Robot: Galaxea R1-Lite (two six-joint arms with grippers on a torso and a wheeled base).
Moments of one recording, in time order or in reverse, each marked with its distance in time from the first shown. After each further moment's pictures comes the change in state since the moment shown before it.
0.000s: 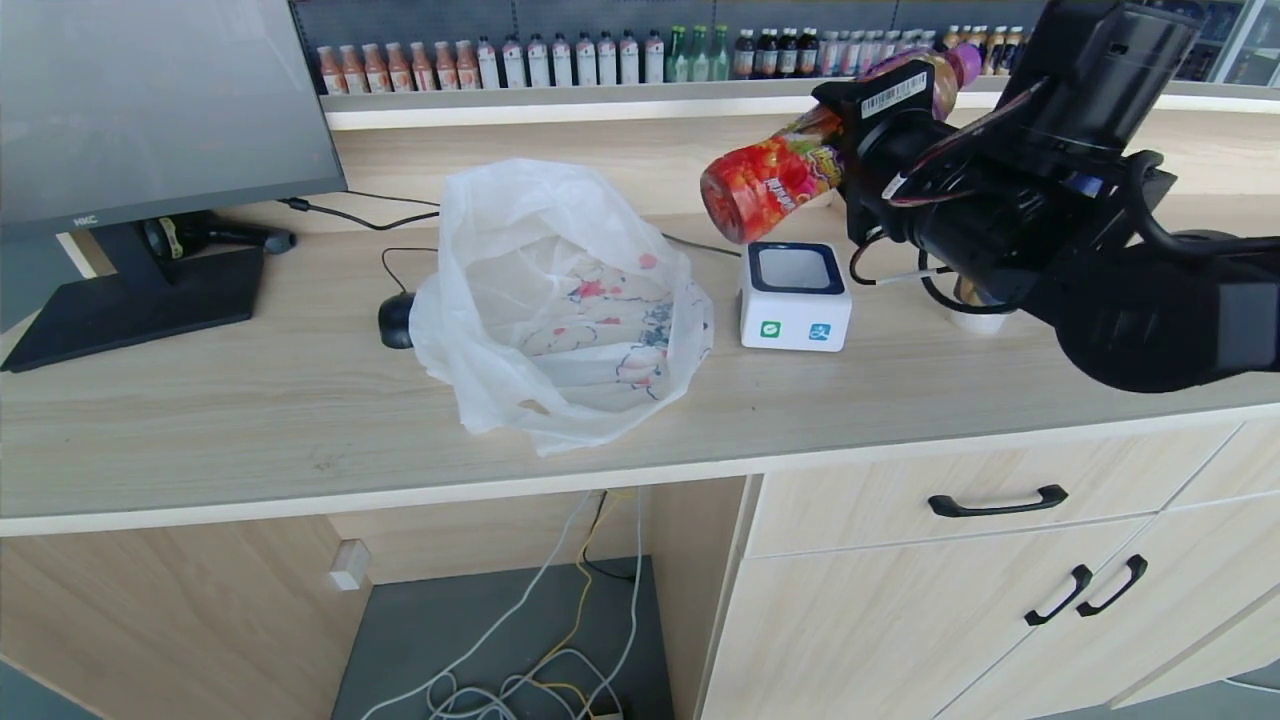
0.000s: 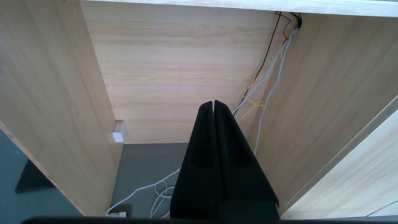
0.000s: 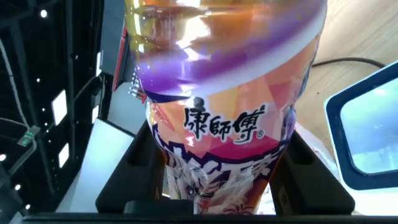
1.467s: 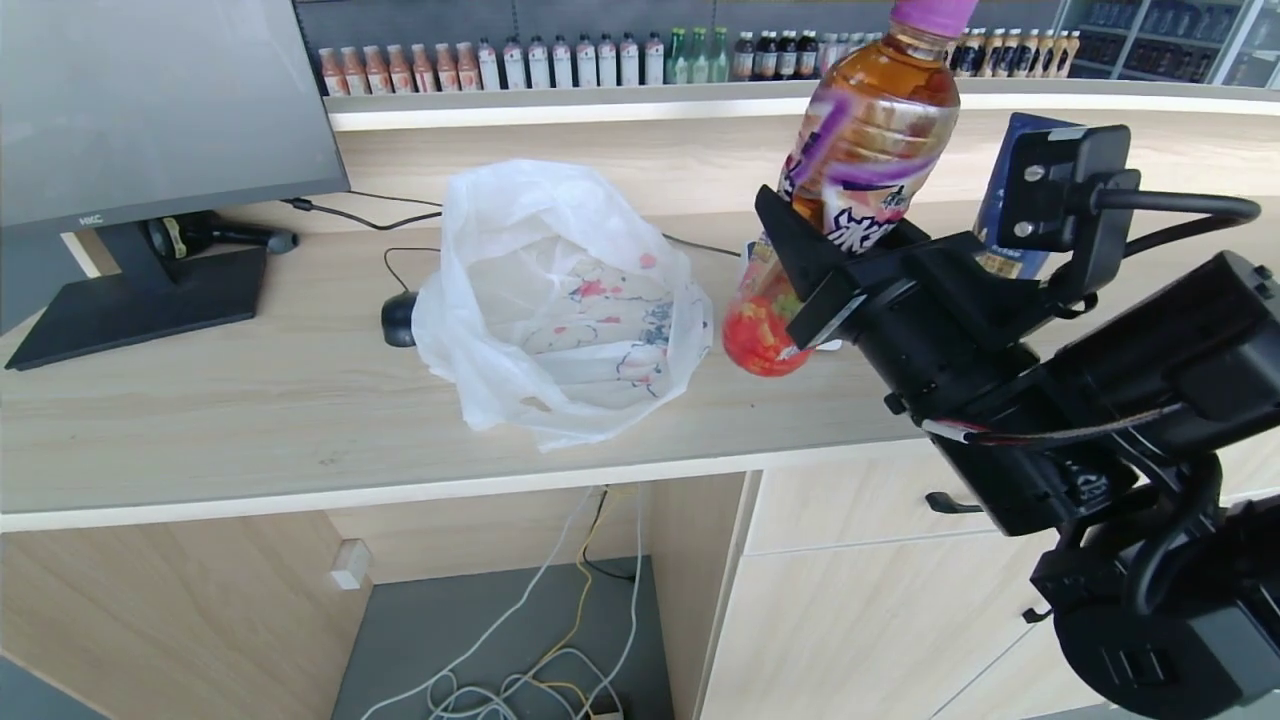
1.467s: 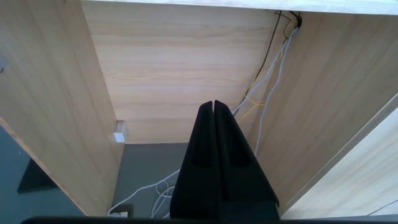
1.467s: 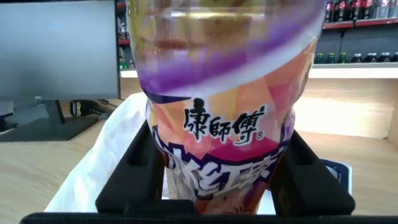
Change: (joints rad) left arm 0.000 0.000 0.000 0.000 0.000 0.008; right arm 0.159 -0.055 0.666 -0.936 0.137 -1.181
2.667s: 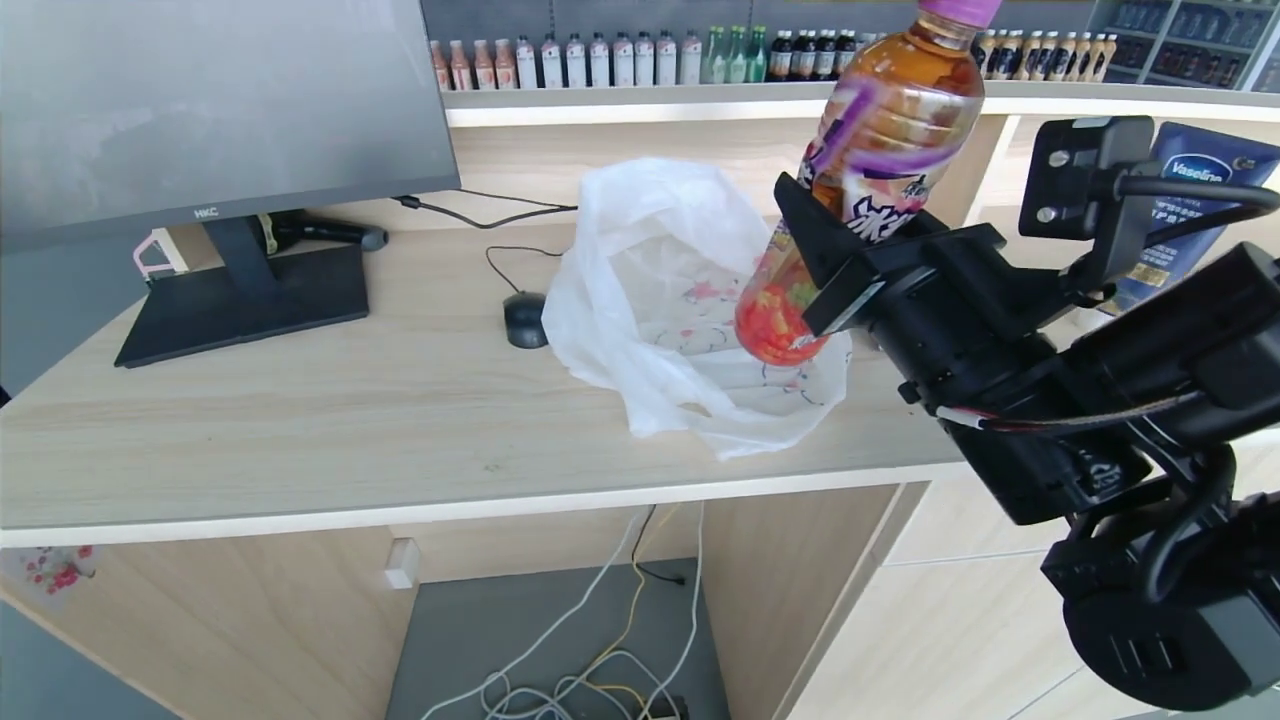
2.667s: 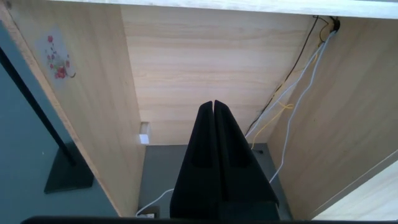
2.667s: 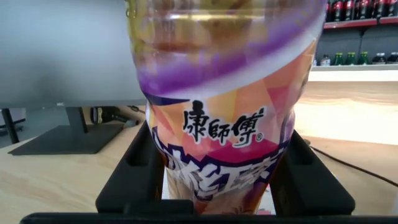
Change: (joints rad) left arm -0.002 0.000 0.000 0.000 0.000 0.004; right arm -0.013 -0.008 -0.001 -0.001 -0.003 0.011
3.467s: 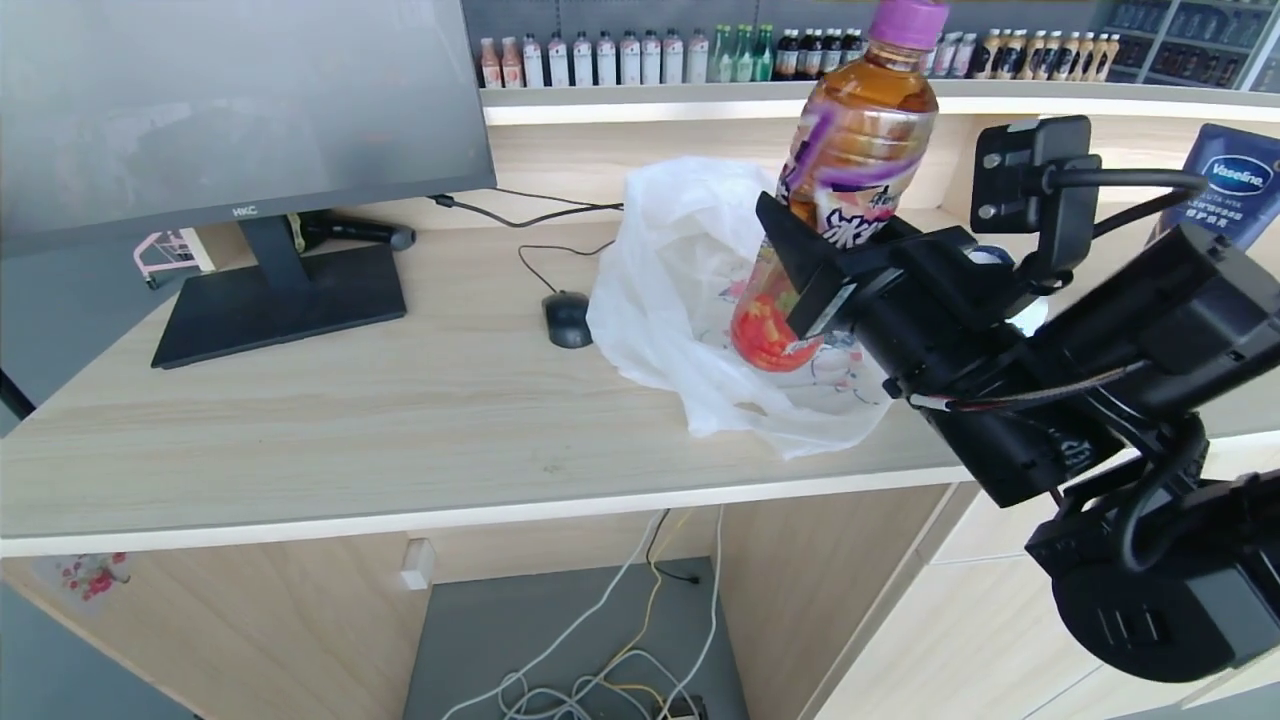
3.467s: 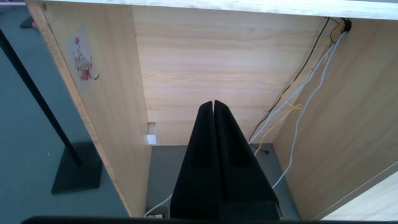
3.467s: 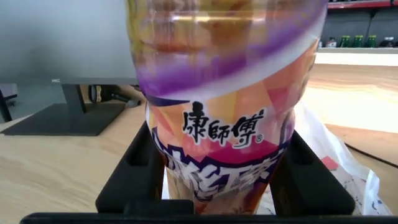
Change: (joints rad) left arm 0.001 0.000 0.000 0.000 0.000 -0.002; right arm -0.013 0.012 -0.057 0.135 0.009 -0.014
